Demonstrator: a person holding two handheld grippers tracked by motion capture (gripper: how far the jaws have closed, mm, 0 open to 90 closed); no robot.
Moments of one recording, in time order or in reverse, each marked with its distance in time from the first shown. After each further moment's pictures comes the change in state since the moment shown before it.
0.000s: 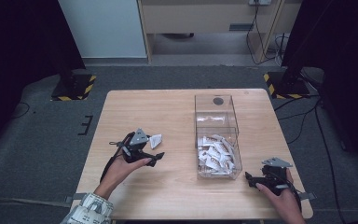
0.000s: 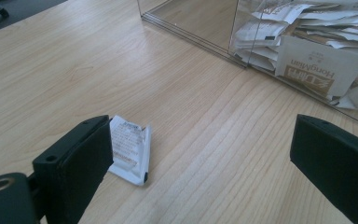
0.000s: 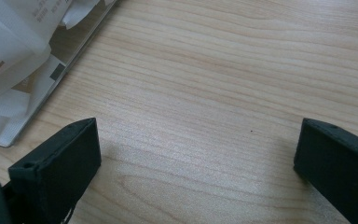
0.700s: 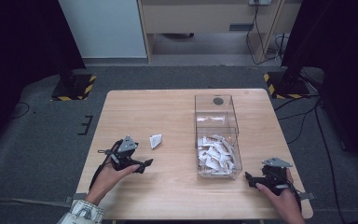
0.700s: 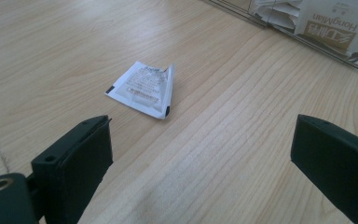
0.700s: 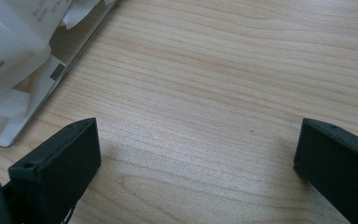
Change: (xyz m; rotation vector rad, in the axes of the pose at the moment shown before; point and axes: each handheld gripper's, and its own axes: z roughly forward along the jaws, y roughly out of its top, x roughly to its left) left arm 0.010 -0.039 -0.020 0.044 0.027 -0.050; right arm 0.000 0.000 0.000 0.000 0.000 0.000
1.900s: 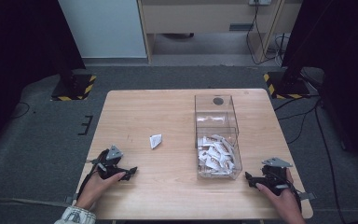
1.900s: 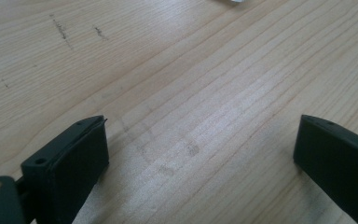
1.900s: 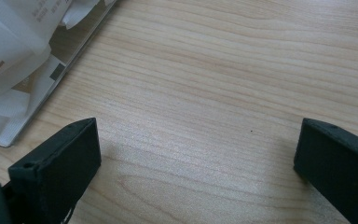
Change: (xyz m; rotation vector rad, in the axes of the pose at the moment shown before) left arm 0.027 -0.059 -0.007 0.122 0.099 -0.079; right arm 0.000 0.000 0.000 0.000 -0.001 0.001
